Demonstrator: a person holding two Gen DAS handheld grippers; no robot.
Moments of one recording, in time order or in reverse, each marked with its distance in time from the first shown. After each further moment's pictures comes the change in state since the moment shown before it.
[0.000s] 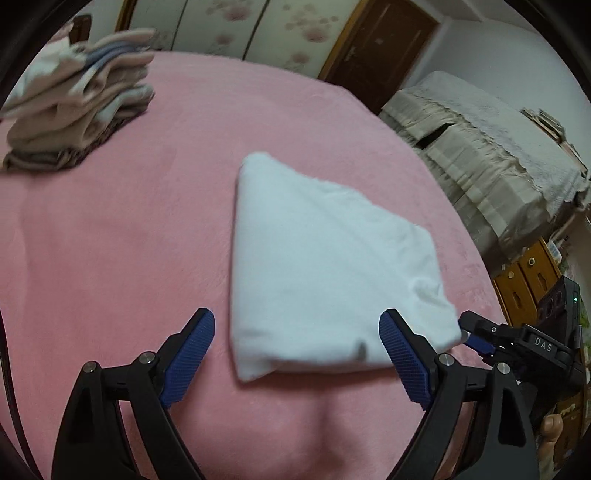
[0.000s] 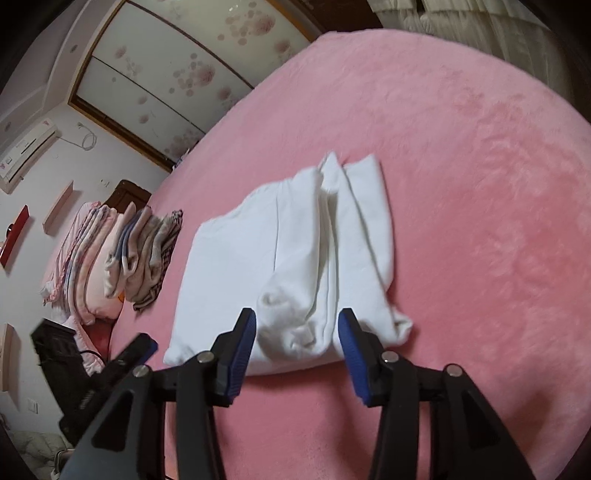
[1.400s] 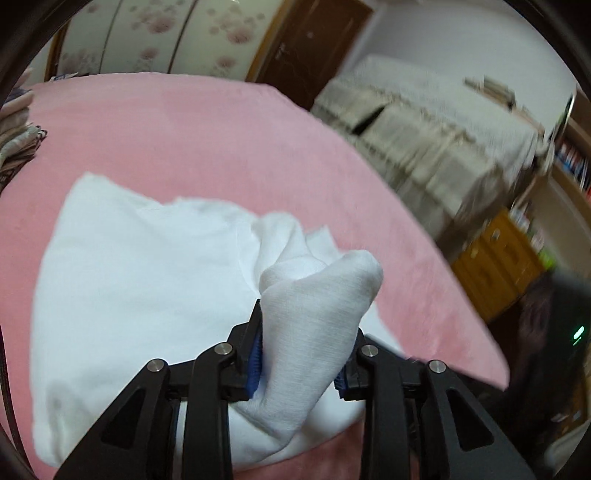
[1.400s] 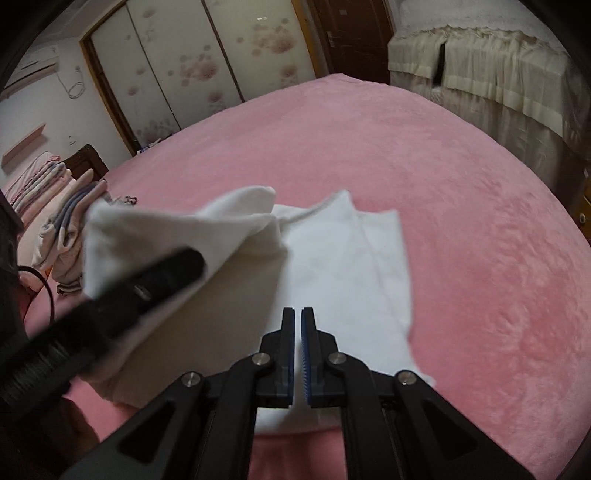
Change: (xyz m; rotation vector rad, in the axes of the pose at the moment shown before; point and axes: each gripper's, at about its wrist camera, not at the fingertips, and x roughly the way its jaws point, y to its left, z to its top) left arm 0.093 -0.114 0.021 0.206 -0.014 -0.168; right arm 0.030 0.039 0.006 -0.250 -0.152 -0.328
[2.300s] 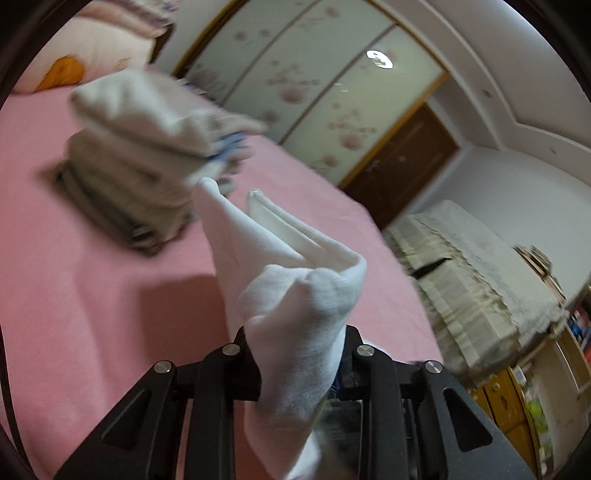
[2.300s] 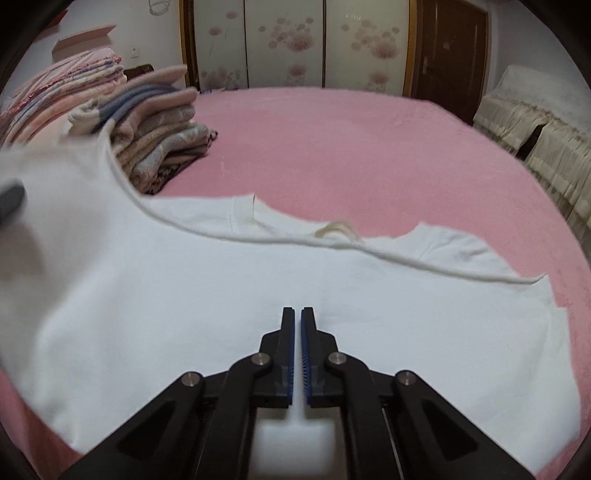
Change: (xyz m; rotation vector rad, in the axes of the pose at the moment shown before) left arm -0.206 0.239 -0.001 -0.402 -0.420 0.066; right arm 0.105 0.226 -0.008 -0.353 0.051 0.009
